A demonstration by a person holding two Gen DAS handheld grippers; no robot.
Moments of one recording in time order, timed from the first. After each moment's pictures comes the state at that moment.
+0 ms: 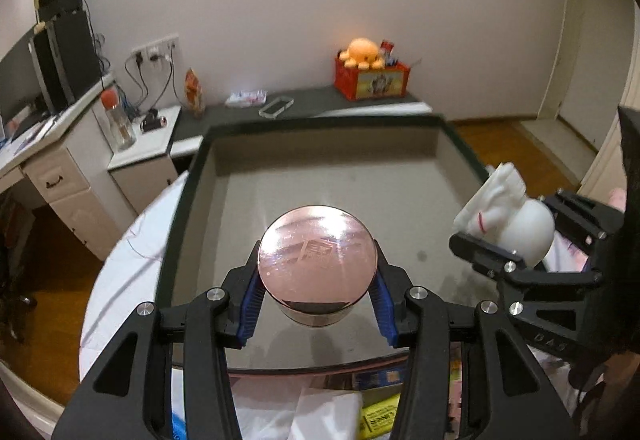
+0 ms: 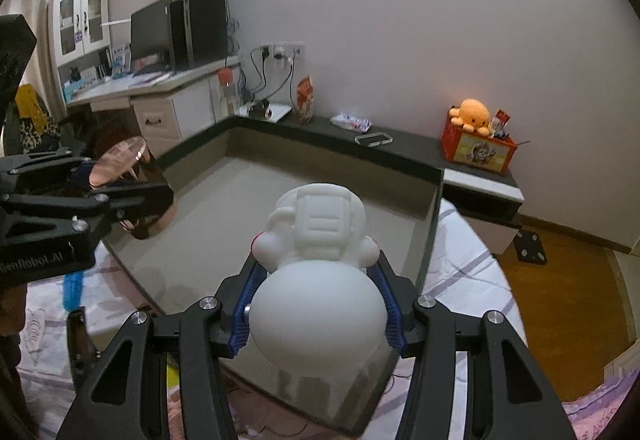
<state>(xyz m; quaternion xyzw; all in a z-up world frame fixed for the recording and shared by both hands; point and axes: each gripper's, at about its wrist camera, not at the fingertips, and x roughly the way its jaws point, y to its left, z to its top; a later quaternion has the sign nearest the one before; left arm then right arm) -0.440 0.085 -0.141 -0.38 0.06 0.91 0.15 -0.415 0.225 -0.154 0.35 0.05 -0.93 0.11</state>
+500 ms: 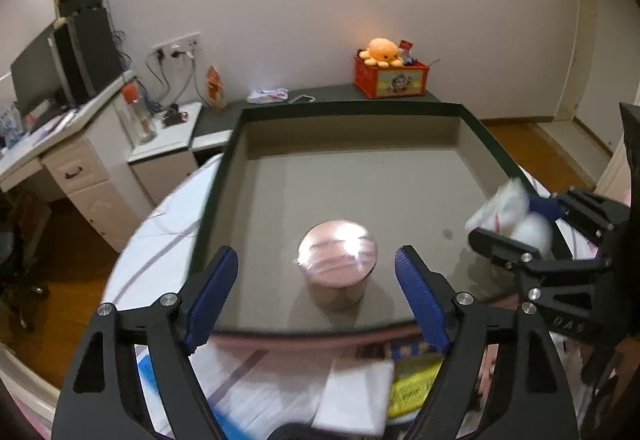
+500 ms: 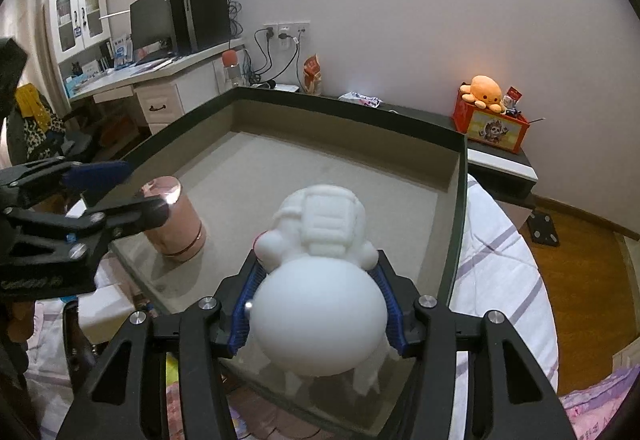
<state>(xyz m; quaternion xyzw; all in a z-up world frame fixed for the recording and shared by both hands) -0.416 0.055 -0.145 -0.37 0.07 0.92 0.11 -0.407 0.225 -0.163 0.36 0.04 -0.92 0.12</state>
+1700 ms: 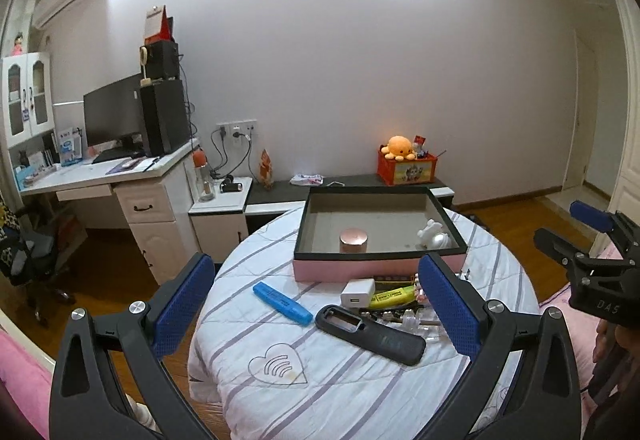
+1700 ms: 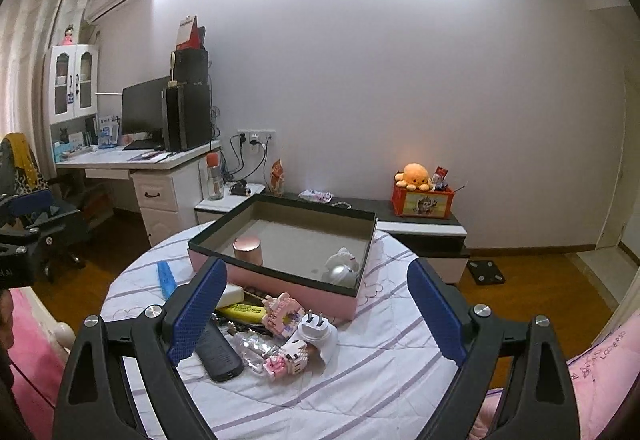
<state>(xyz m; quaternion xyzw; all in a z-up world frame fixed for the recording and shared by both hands) -0.173 -0.025 -0.034 -0.20 0.03 0.98 0.06 -0.173 0.199 -0.048 0.18 0.03 -0.98 0.03</state>
